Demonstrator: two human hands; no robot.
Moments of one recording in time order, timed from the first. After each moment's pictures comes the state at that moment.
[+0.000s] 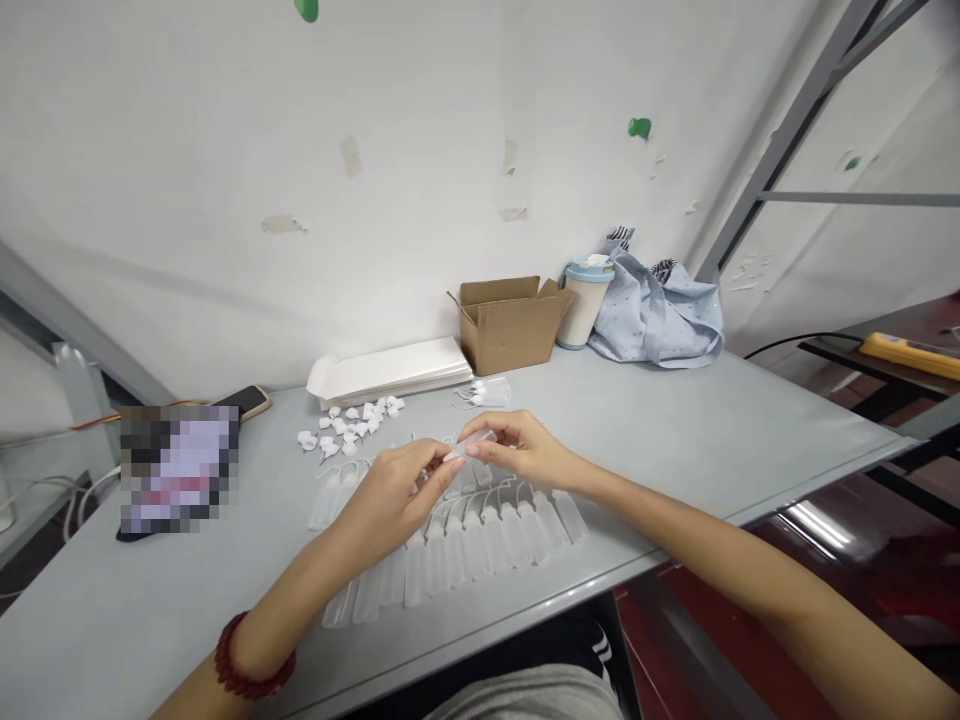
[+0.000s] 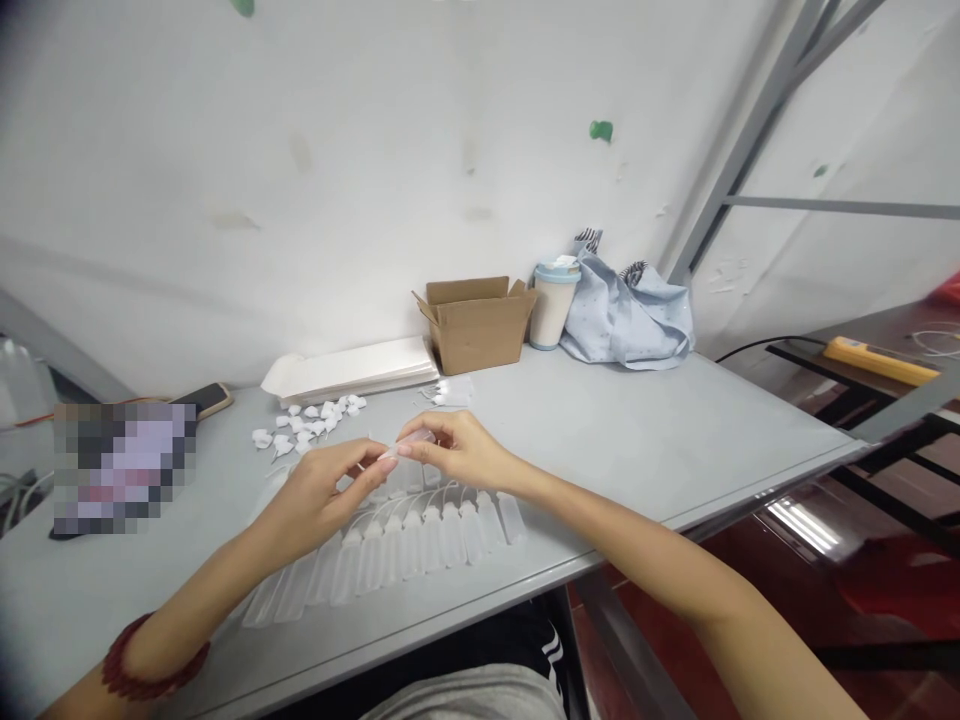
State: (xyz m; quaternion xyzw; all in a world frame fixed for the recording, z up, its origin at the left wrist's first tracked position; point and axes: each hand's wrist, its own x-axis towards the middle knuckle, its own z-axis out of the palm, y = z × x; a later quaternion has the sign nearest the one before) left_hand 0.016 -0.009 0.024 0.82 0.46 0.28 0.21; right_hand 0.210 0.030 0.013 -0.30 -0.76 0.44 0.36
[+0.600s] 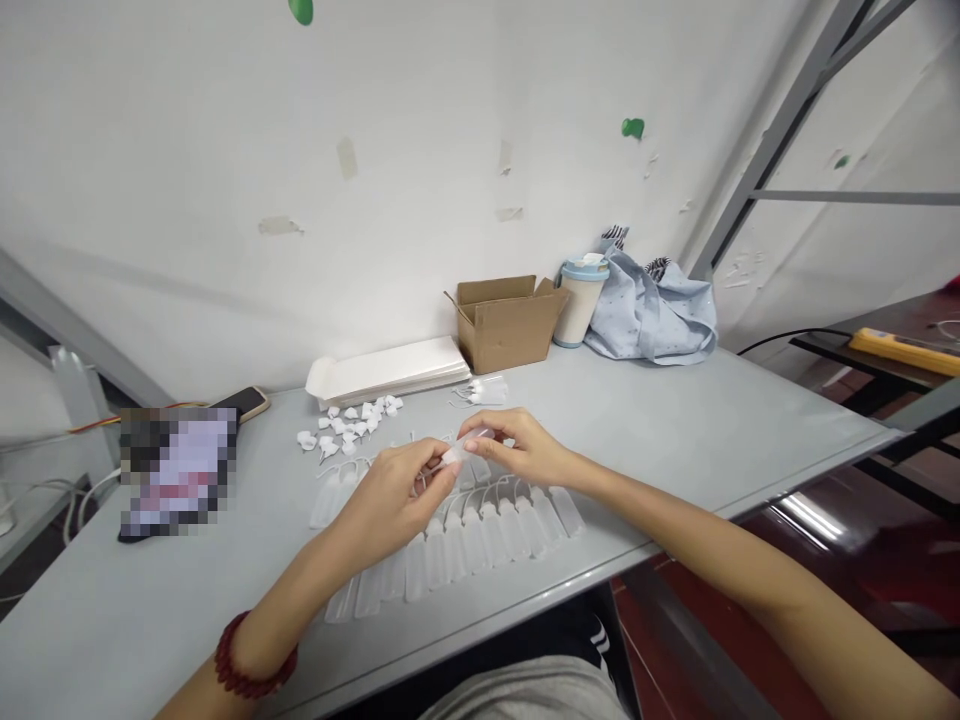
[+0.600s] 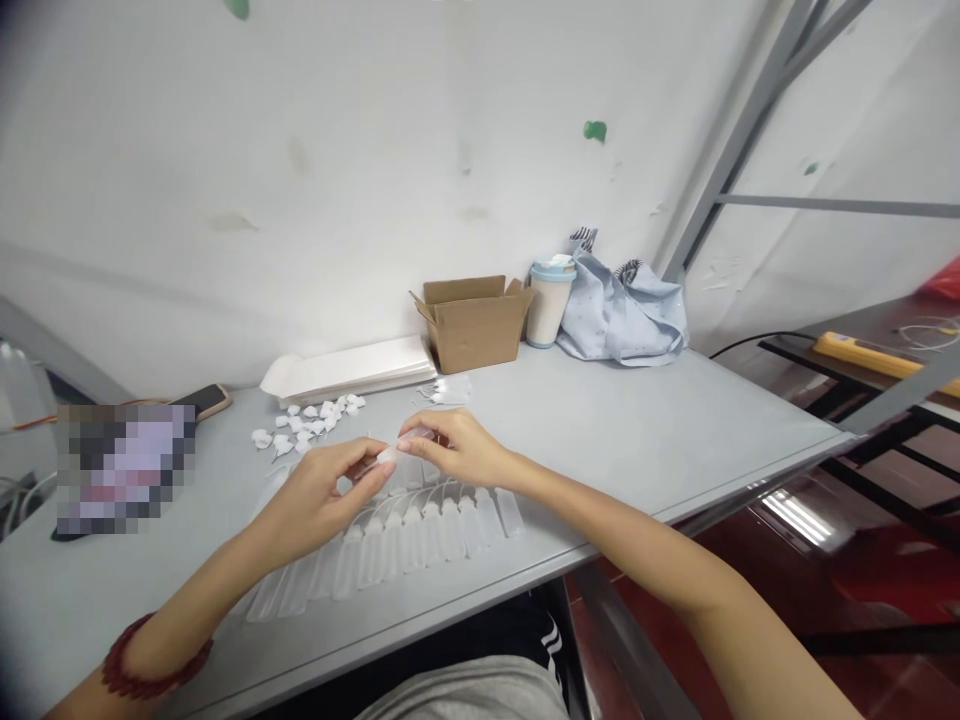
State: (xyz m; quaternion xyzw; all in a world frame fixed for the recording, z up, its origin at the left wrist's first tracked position) left_hand 0.016 -0.011 0.026 0.82 0.46 0.26 0.21; right_hand 0.210 0.032 0.010 -0.29 -0.82 0.33 0.37
